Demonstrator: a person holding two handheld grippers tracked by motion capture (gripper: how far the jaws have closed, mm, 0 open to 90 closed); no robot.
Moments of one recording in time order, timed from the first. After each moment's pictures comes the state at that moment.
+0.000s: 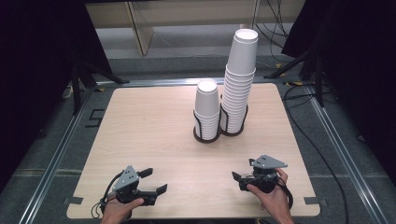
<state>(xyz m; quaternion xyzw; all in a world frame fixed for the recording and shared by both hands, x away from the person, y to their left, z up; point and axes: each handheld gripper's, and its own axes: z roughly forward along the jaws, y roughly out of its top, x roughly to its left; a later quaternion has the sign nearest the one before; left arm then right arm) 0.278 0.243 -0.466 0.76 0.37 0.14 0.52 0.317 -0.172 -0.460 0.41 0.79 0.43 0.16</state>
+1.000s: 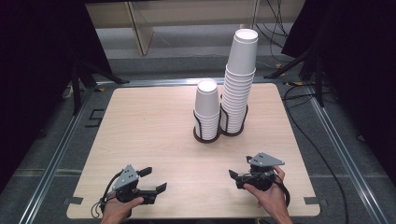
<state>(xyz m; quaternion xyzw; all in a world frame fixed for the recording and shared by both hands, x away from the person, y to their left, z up) 0.281 0.245 -0.465 0.76 0.37 0.15 0.52 0.323 -0.166 -0.456 0.40 0.79 0.44 0.17</state>
